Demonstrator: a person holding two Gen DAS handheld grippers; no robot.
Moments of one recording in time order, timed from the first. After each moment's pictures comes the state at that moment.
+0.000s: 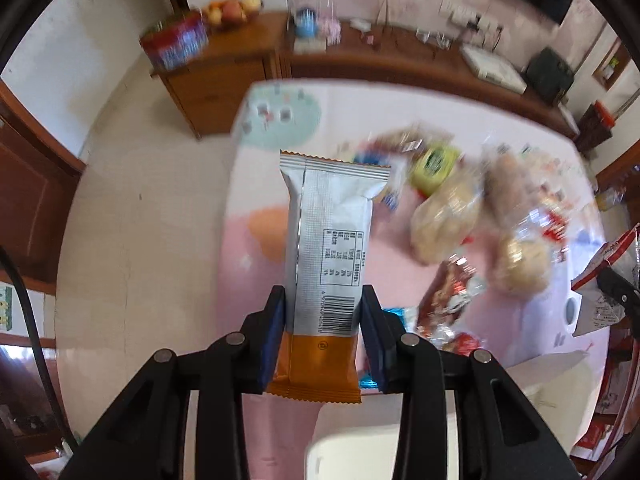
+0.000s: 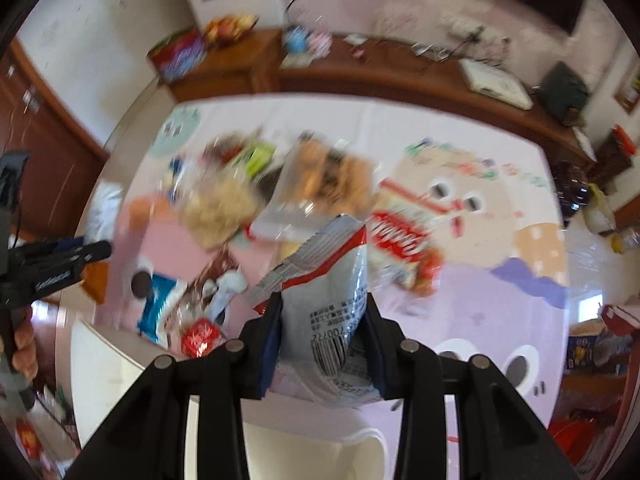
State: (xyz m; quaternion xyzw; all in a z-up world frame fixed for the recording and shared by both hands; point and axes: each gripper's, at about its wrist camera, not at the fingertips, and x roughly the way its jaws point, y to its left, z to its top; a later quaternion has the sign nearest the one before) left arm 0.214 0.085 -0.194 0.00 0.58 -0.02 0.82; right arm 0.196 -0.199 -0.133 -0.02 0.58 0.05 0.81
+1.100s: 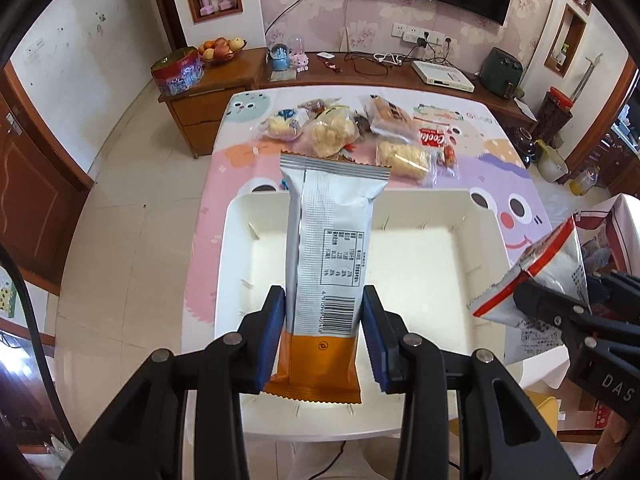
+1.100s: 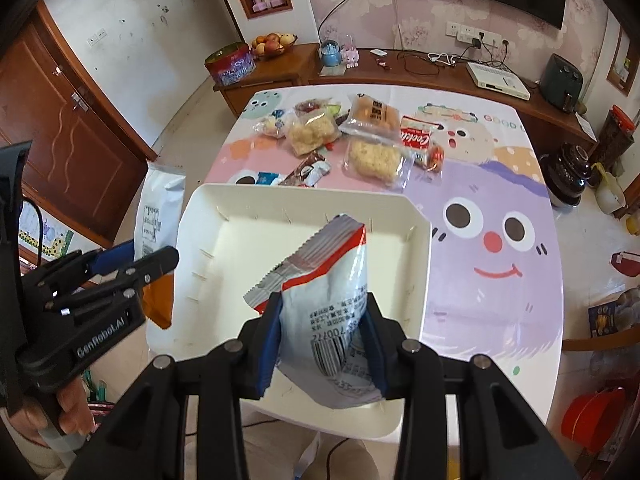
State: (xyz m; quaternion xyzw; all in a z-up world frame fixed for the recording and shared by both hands) left arm -0.007 0.002 -0.095 0.02 0.53 -0.04 0.84; right arm -0.026 -0.182 -0.061 0.02 0.56 0.11 0.82
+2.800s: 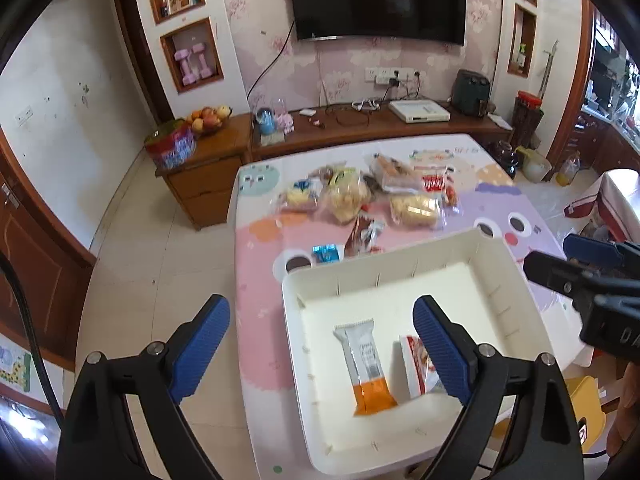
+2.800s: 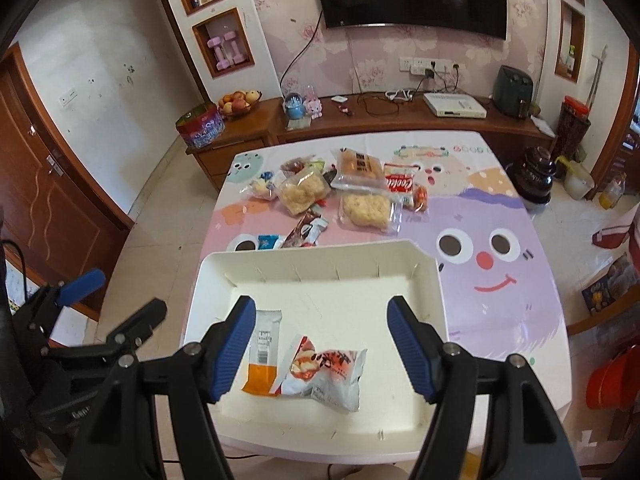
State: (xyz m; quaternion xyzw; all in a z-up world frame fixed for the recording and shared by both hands) left arm 0.006 0.057 -0.040 0.08 0.43 -0.09 0.89; right arm -0.032 -0.139 -0.027 0.06 0.48 0.02 0.88
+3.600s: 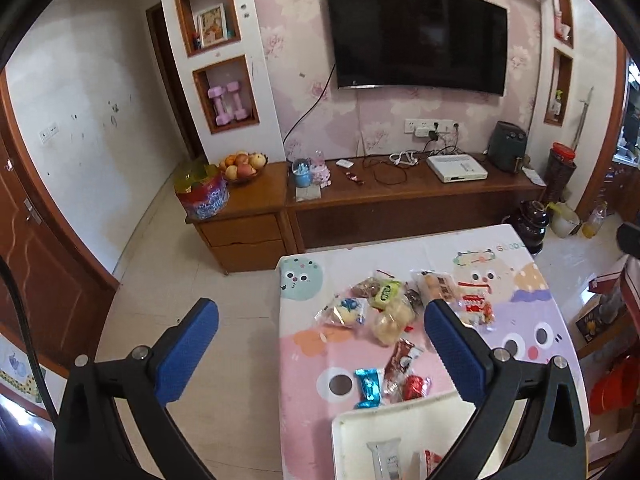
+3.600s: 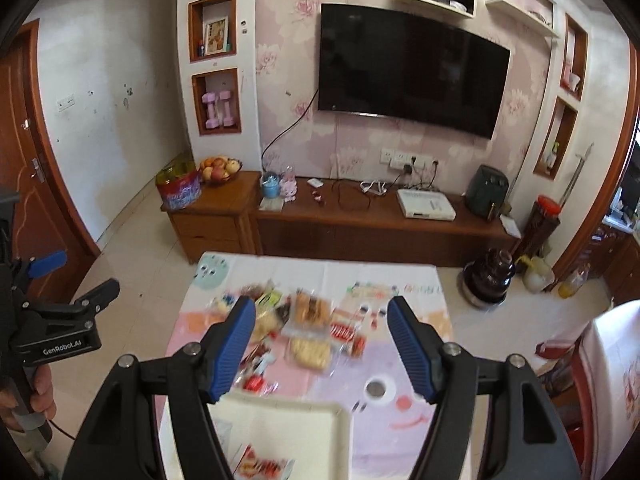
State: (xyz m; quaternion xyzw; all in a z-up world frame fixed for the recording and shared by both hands) left arm 0.163 0.069 0.074 0.07 0.39 -0.03 0.92; right arm 0.079 -0.168 0.123 -0.04 0.38 -0.02 0.92
